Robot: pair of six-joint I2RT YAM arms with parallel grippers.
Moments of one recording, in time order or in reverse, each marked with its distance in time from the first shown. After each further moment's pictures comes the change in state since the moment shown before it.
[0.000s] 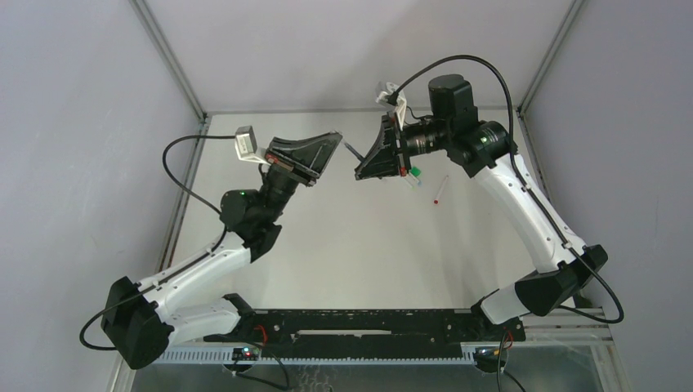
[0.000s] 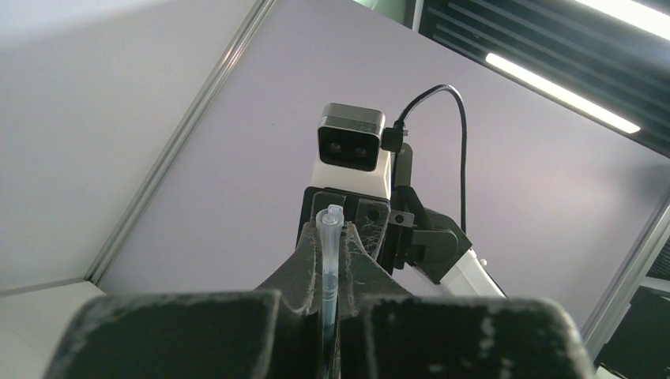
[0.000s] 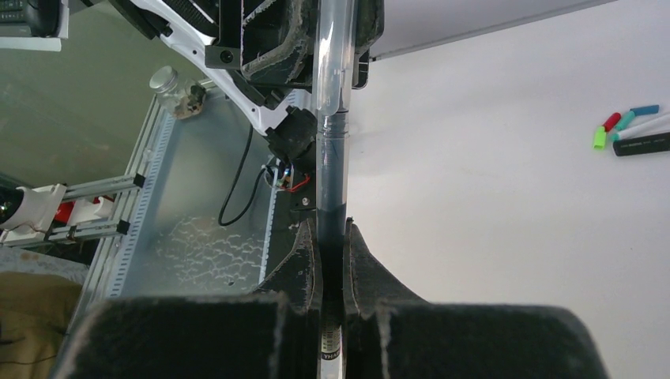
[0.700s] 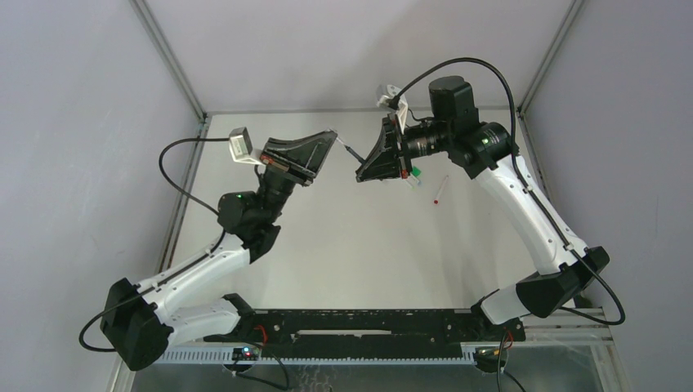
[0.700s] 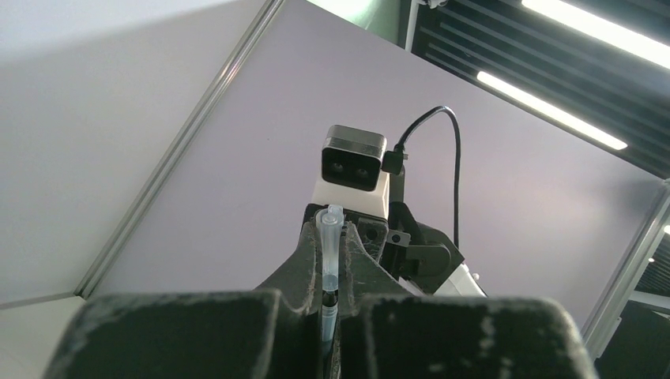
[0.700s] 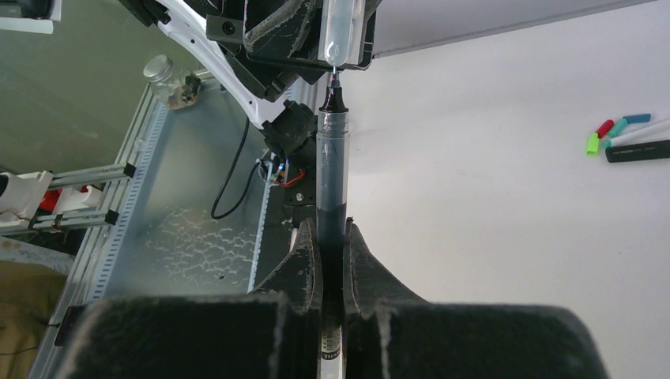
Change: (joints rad) left arm 0.006 -0.012 -0.004 0.026 -0.027 -0.013; right arm 0.001 -0.009 -0.004 -0.022 -0.005 -0.058
